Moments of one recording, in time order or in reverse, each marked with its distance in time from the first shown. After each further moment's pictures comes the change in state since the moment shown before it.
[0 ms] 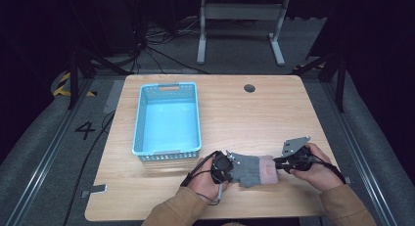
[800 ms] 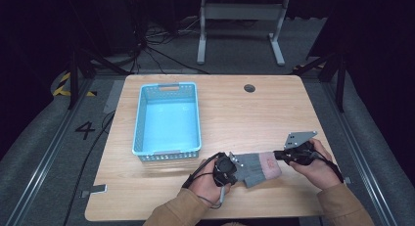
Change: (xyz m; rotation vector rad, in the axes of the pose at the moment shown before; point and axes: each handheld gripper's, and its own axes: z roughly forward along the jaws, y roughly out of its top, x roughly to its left) left arm -0.011 0.003 -0.006 -0.028 -0.037 0.027; right arm -0.007 0.007 -0.010 -0.096 -0.083 0.105
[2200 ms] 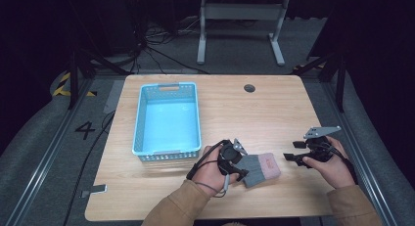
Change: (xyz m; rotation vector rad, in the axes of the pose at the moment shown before) left arm 0.008 0.031 -0.015 -0.142 0.002 0.033; right arm -0.030 -0.036 -0.021 -0.050 -0.049 0.336
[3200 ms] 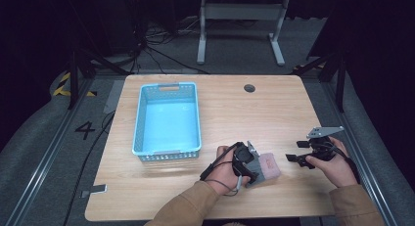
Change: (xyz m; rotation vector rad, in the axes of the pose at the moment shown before) left arm 0.003 0.011 0.060 0.038 0.066 0.076; right arm -0.011 -0.008 0.002 -0.006 0.009 0.026
